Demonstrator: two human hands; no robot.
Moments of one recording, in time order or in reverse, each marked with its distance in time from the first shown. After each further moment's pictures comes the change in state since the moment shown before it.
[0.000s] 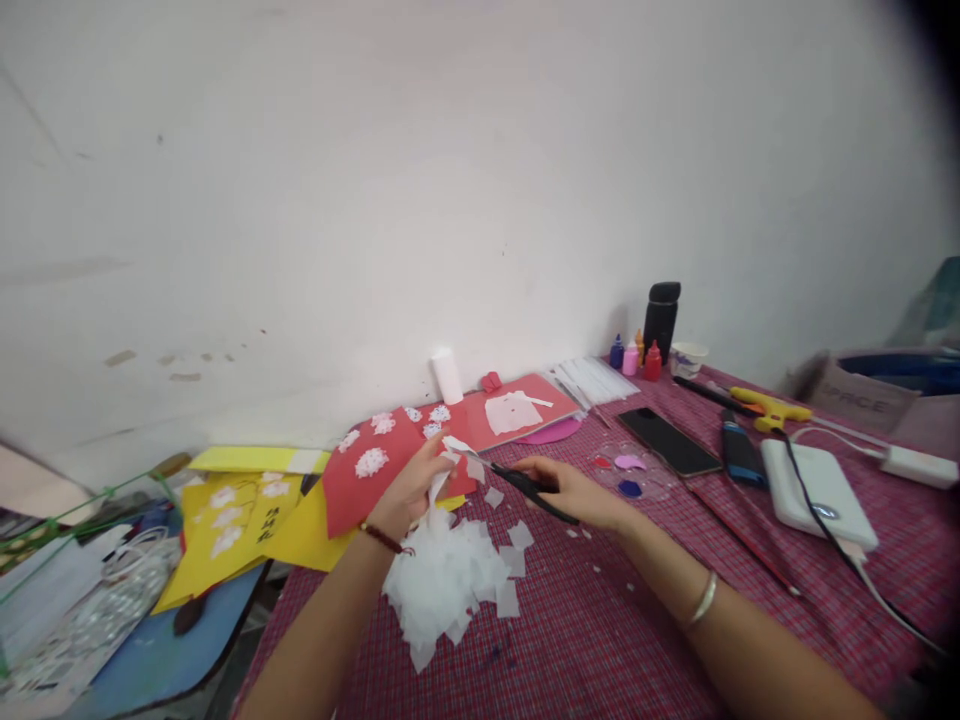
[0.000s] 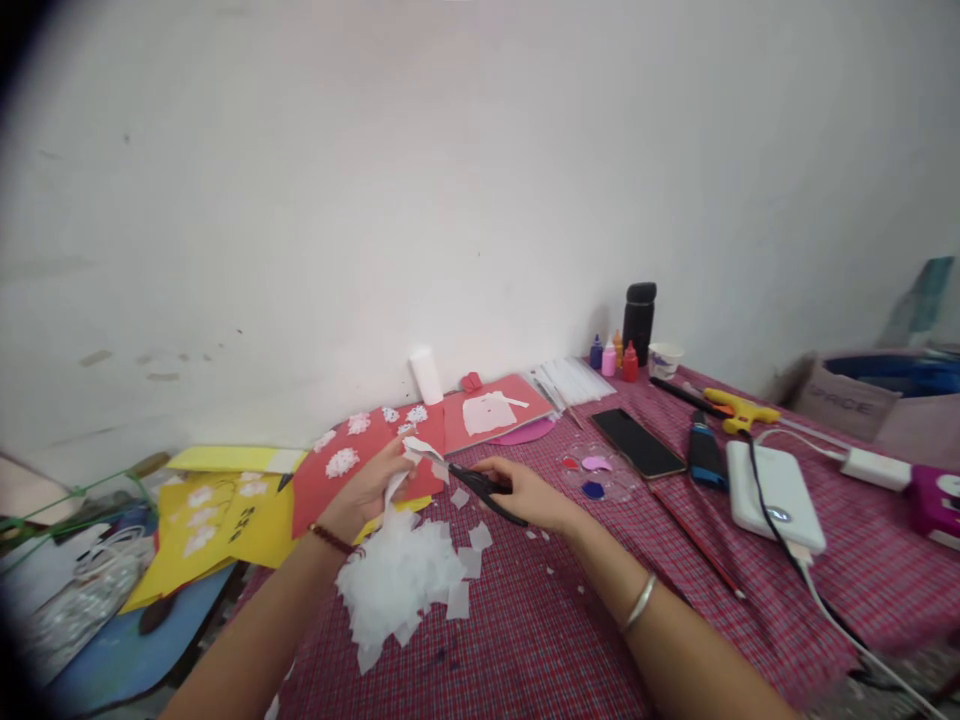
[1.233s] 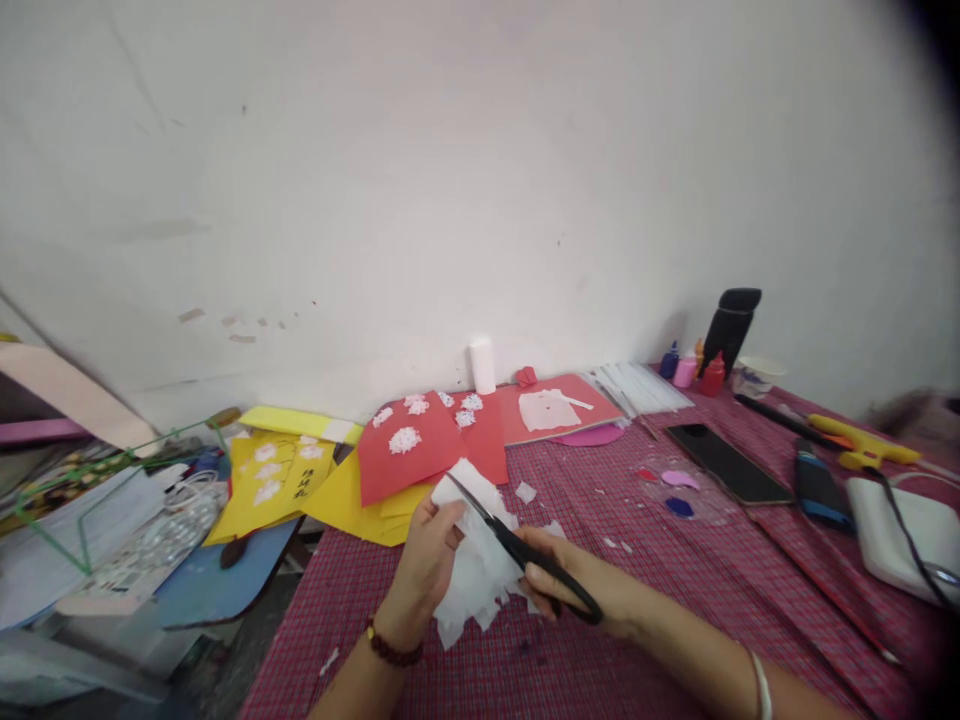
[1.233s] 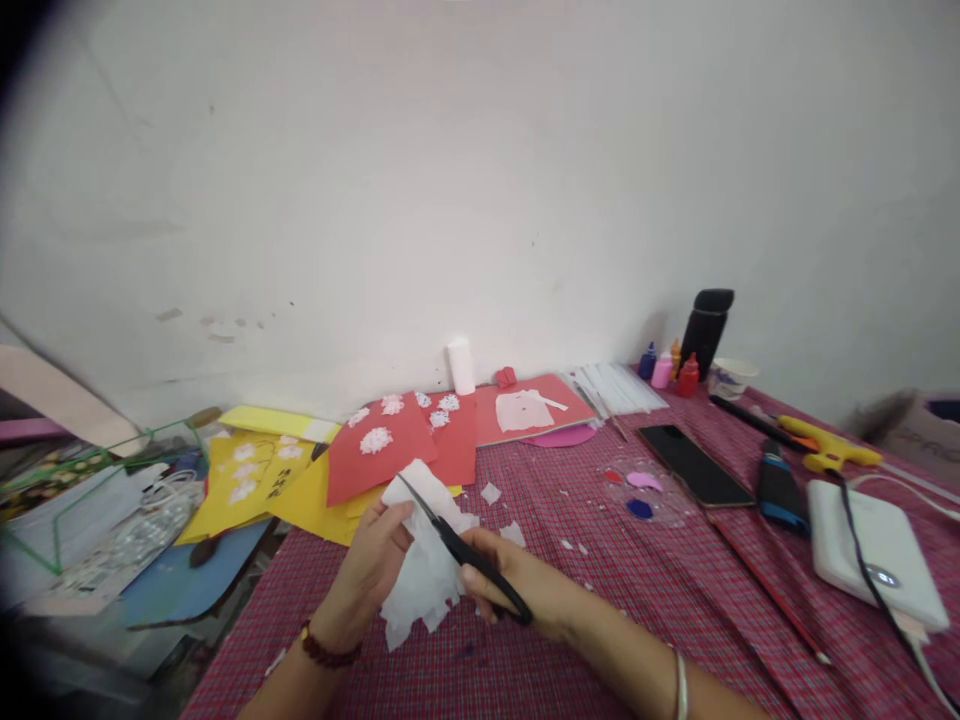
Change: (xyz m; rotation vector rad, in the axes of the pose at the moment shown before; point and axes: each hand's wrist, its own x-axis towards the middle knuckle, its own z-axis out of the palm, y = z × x) left_hand -0.081 -0.052 0.009 -0.528 0.218 0.214; right_hand -0.029 -0.018 0.094 0.403 -0.302 0.151
